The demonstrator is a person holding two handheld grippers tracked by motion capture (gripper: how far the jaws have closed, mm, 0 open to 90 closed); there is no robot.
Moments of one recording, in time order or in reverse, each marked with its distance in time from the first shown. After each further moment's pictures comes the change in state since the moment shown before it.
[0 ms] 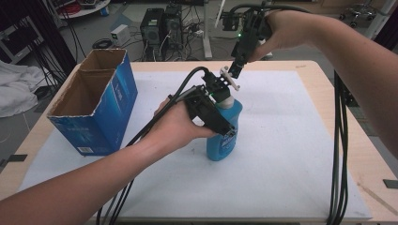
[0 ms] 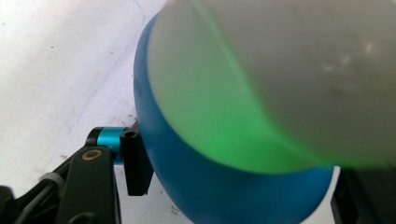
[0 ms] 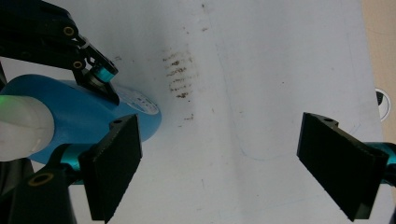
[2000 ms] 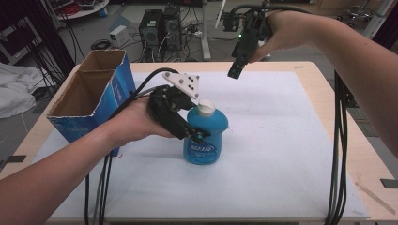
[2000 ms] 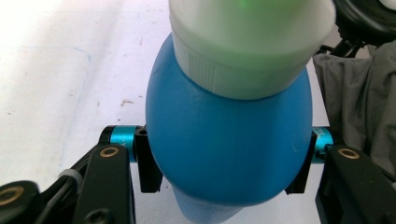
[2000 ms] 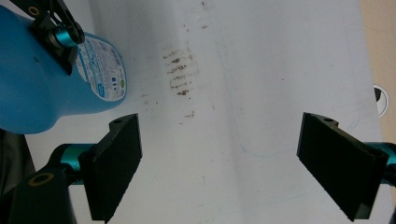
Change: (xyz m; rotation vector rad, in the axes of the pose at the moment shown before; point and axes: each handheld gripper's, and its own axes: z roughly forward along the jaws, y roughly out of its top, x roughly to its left) left arm 0.041 -0.051 -0.026 -0.180 -0.307 0.366; right arm 0.003 -0.002 -0.003 0.008 -0.010 0.003
